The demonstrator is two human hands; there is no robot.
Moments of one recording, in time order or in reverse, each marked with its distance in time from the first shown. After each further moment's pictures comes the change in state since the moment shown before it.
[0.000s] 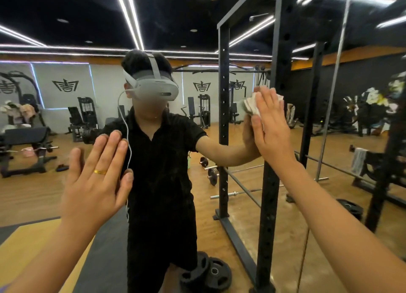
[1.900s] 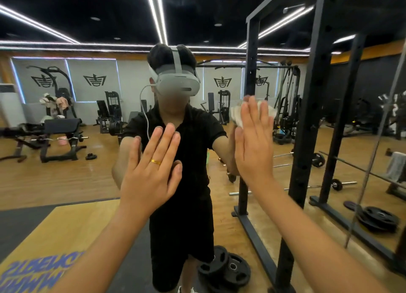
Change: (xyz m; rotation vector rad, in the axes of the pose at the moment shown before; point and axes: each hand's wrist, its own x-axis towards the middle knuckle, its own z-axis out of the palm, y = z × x) left_hand 0.001 0.002 -0.002 0.028 0.020 -0.010; right_hand -0.027 -0.127 0.072 0.113 0.012 0.066
